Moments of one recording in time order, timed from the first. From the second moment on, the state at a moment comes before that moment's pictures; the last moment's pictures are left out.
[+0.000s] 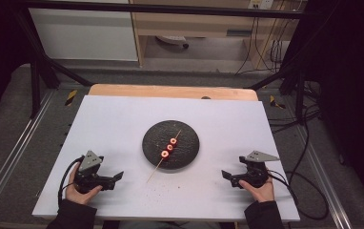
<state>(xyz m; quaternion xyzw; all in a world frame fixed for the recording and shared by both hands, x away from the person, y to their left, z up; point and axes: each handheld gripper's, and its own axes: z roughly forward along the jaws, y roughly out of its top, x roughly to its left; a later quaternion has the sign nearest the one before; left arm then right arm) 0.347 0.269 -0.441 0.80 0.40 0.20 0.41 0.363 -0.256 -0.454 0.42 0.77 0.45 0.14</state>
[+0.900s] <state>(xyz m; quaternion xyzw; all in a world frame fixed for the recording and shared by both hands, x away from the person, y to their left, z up) 0.342 0.240 -0.435 0.81 0.38 0.20 0.39 0.363 -0.256 -0.454 0.42 0.78 0.45 0.14</state>
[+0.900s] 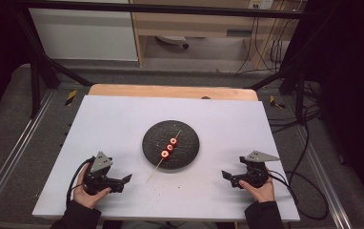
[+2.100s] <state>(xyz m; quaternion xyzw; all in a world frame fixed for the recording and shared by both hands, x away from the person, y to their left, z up) 0.354 0.138 -0.423 0.84 0.40 0.17 0.34 0.364 -0.255 -0.455 0.42 0.78 0.44 0.14</state>
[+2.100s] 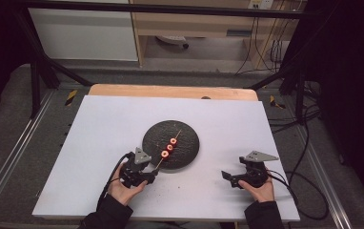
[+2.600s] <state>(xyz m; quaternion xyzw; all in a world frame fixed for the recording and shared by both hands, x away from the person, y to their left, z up) 0.350 0.127 -0.434 0.83 0.42 0.17 0.33 0.364 -0.254 -0.455 0.42 0.78 0.44 0.14</state>
